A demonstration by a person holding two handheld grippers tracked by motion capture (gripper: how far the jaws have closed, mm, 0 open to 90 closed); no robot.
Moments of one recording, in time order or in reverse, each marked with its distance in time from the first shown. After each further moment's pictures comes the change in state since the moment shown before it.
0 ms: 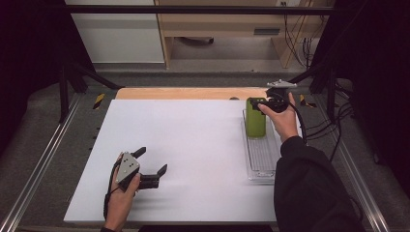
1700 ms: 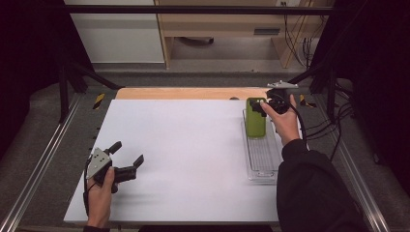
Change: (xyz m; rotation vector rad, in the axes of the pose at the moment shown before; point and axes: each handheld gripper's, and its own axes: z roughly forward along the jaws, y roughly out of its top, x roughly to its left) left arm 0.055 -0.006 -0.034 -0.082 0.118 -0.086; right arm 0.008 0.002 -0.016 0.020 -0.003 0.014
